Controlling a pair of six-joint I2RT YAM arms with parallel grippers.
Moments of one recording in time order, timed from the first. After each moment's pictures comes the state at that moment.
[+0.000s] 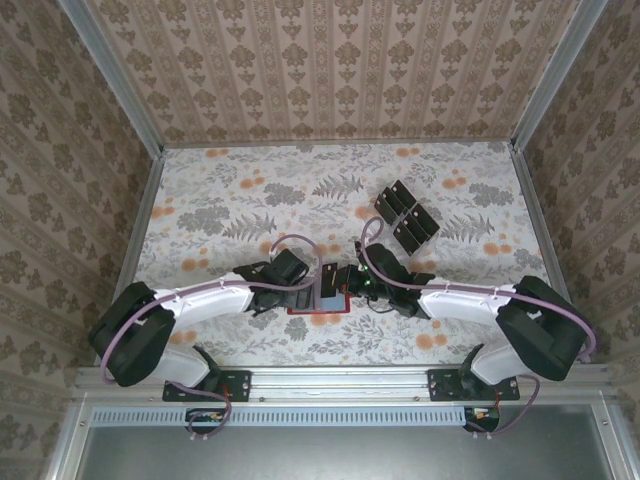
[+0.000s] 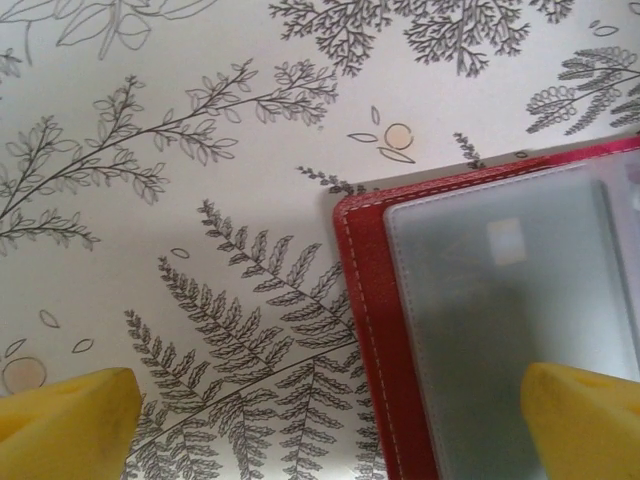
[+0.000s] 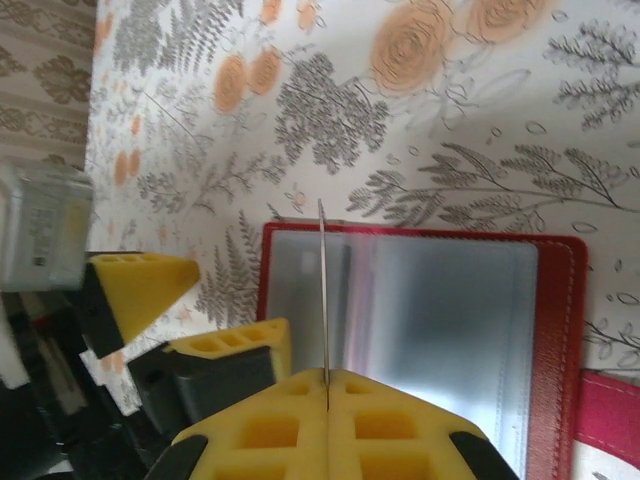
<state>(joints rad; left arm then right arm) -0.86 1.40 0.66 -0.46 -0.25 -0.58 0.80 1.45 0.60 0.19 -0.11 0.98</state>
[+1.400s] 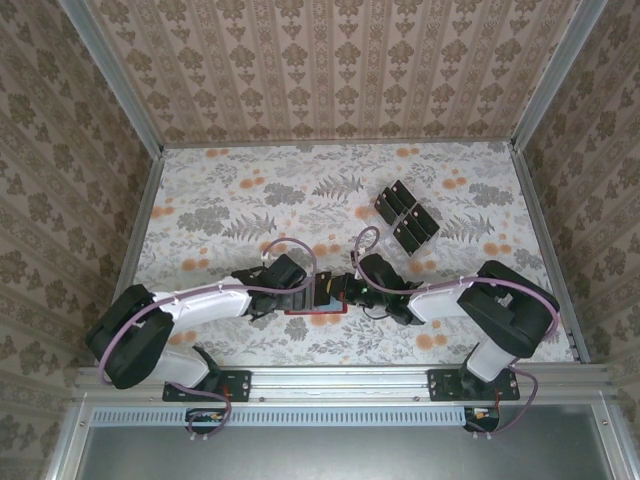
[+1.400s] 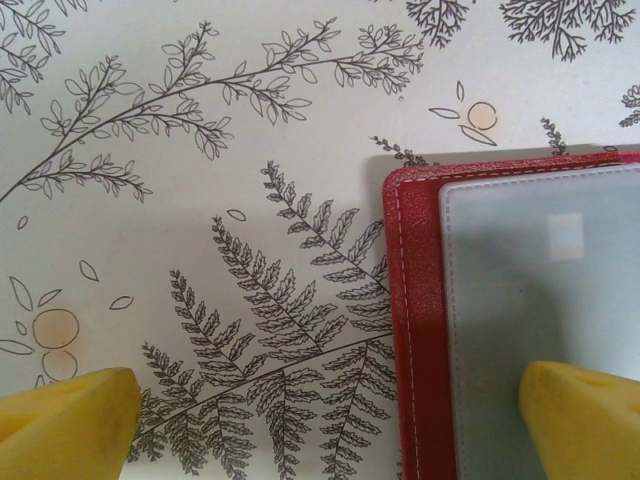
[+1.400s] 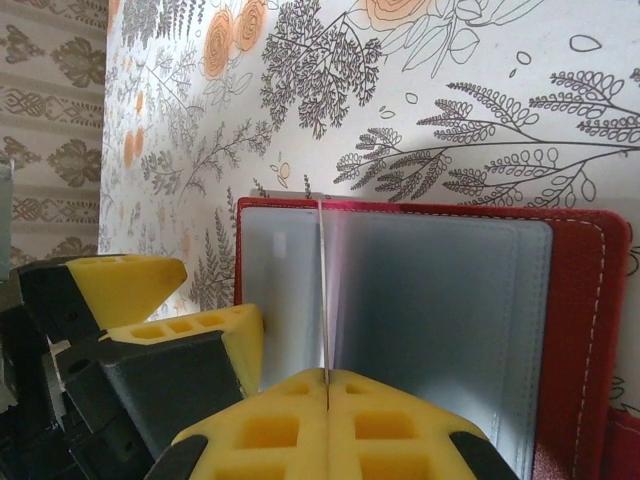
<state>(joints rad) -0.86 1.38 0.62 -0.45 -0.29 -0.67 0.80 1.62 0.51 0.54 -0.20 1.05</state>
